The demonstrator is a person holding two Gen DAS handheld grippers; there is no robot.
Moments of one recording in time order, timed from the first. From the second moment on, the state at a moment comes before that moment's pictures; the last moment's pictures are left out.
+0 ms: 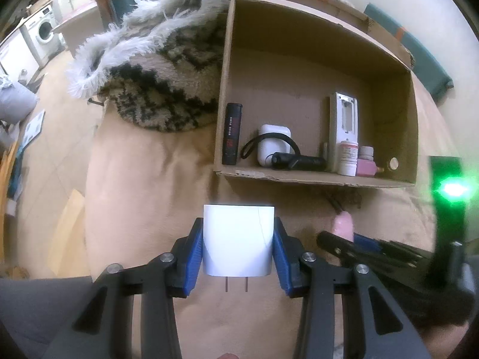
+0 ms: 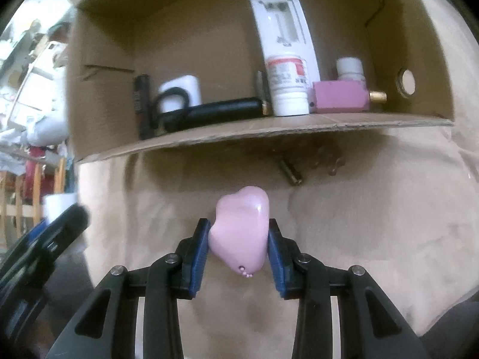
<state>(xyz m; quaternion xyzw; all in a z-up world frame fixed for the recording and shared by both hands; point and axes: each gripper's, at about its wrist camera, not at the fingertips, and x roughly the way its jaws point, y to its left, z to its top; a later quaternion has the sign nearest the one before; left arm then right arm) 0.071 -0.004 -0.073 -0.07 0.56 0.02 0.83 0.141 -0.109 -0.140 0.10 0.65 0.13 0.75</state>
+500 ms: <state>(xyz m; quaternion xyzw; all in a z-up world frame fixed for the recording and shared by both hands) 0.068 -0.007 -0.068 -0.06 0.54 0.03 0.84 0.142 -0.133 -0.061 0.11 0.59 0.19 0.78</state>
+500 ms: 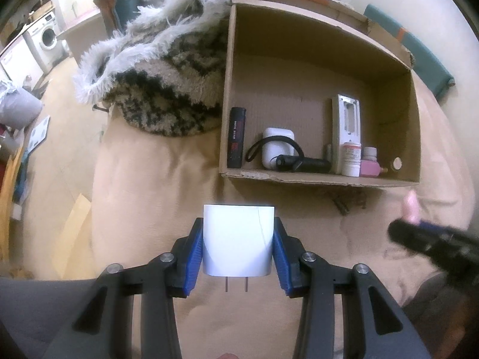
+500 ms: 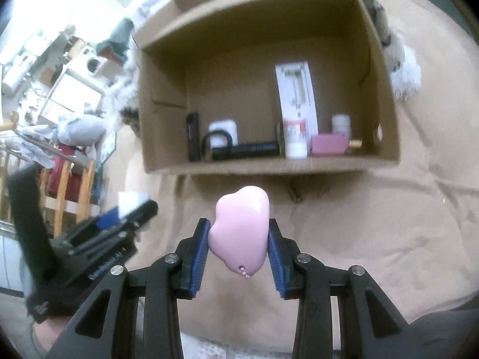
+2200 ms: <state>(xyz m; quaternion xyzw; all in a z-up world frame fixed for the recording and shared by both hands) 0.176 -0.072 -0.091 0.01 0.52 -0.04 0.85 0.261 -0.143 -0.114 0.10 0.60 0.16 0.78</state>
